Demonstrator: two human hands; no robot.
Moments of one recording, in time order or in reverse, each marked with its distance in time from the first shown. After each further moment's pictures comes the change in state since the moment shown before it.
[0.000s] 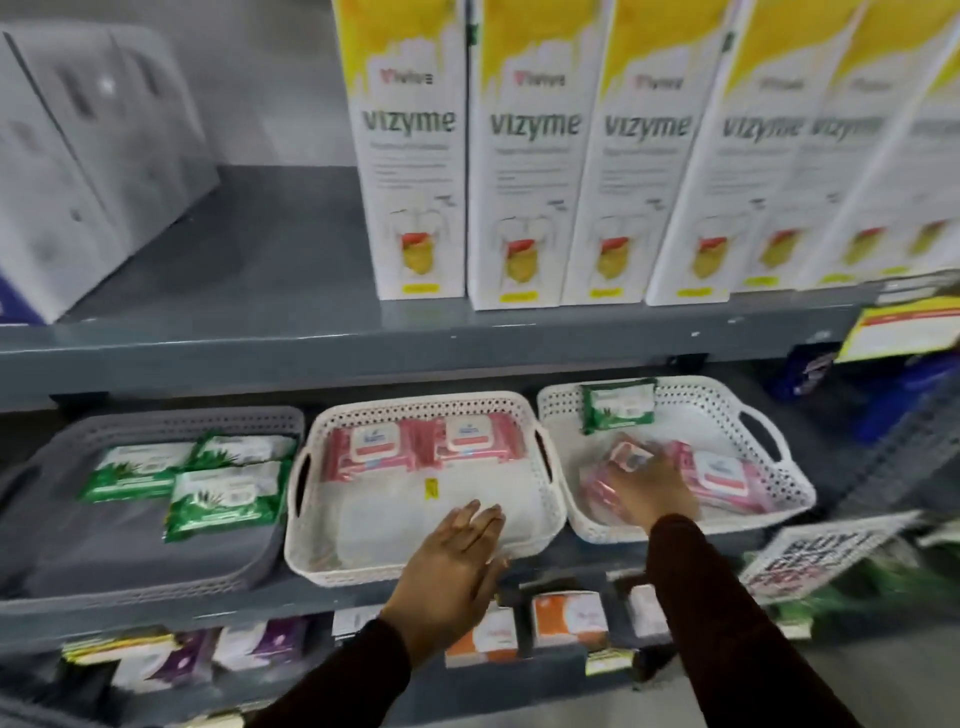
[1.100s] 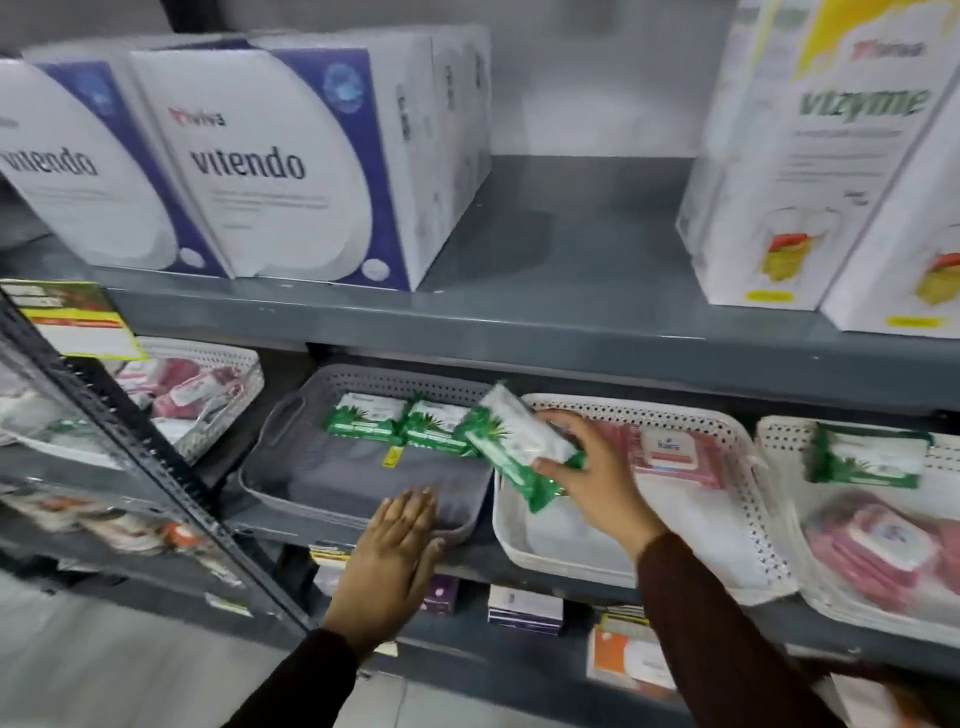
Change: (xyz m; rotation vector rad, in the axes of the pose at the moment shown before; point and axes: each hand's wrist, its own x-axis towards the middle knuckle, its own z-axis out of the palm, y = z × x) left_hand -0.171 -0.159 -0.075 0.162 0.136 -0.449; right_hand -0.148 -0.190 0.135 0.573 -0.602 -0.797
